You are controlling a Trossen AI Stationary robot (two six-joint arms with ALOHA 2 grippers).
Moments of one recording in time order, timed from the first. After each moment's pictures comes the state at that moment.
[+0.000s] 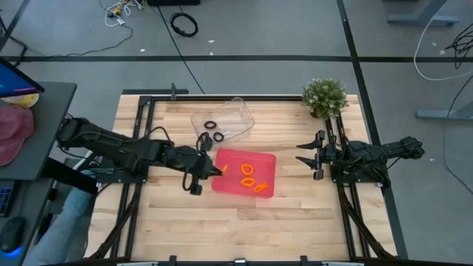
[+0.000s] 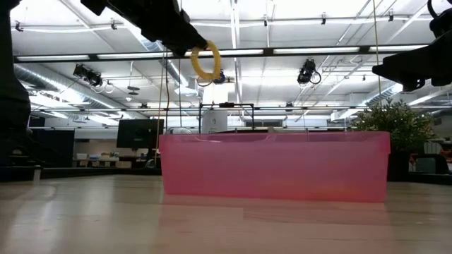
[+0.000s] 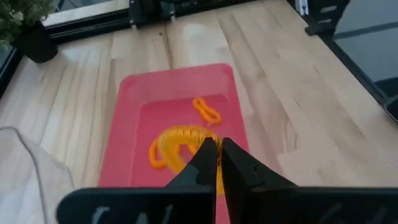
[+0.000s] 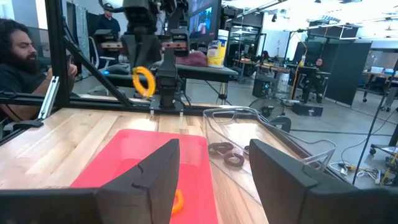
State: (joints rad) left arm -0.20 1.25 0.89 -0.20 -0.10 0.08; right arm 0.21 0.03 0.02 0.07 0.32 -0.14
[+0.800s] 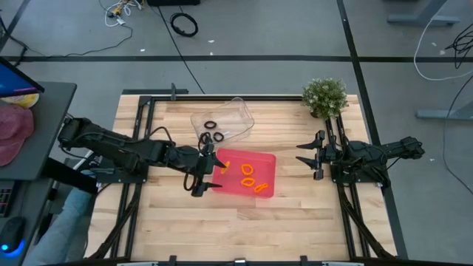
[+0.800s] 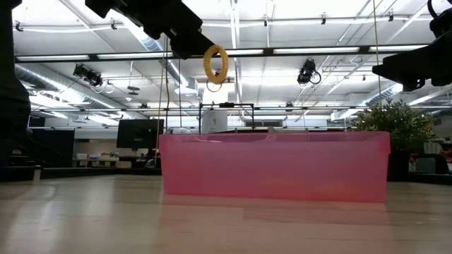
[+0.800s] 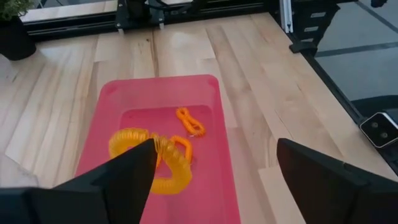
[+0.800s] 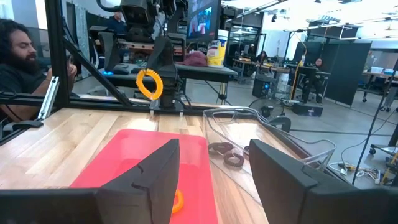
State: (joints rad) left arm -0.21 1.29 0.89 -0.12 -0.04 0.01; right arm 0.21 0.03 0.02 0.07 0.32 -0.14
